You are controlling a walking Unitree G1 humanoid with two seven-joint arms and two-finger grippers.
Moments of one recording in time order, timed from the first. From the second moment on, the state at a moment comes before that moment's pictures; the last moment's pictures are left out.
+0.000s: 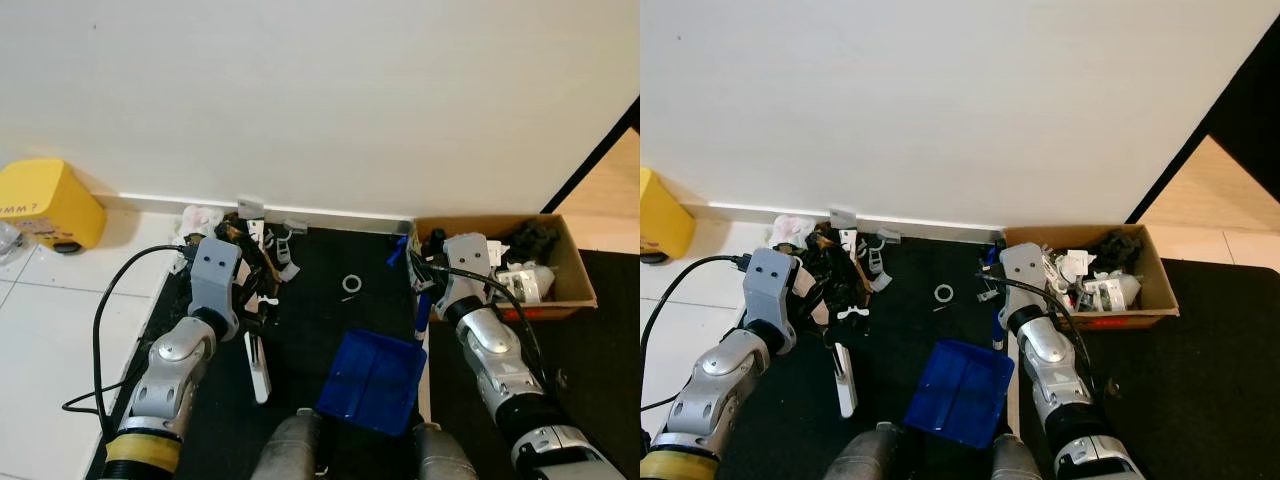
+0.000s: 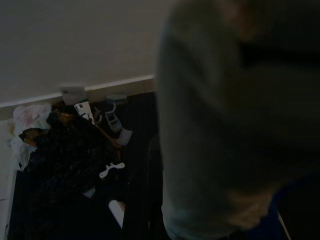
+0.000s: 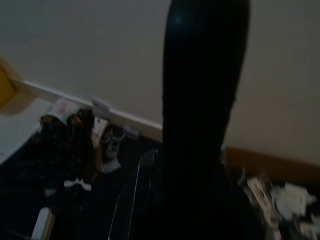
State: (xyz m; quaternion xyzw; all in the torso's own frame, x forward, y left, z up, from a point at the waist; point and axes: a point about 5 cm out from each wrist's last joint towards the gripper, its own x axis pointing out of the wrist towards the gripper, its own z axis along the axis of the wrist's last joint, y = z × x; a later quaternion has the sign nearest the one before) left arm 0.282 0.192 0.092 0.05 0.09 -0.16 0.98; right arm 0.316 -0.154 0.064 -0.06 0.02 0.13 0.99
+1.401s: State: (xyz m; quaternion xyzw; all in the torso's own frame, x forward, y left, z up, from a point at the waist) left arm 0.288 0.197 0.095 0.05 0.08 -0.15 0.98; right arm 0.301 -0.177 0.127 -0.08 0.06 0.16 0.98
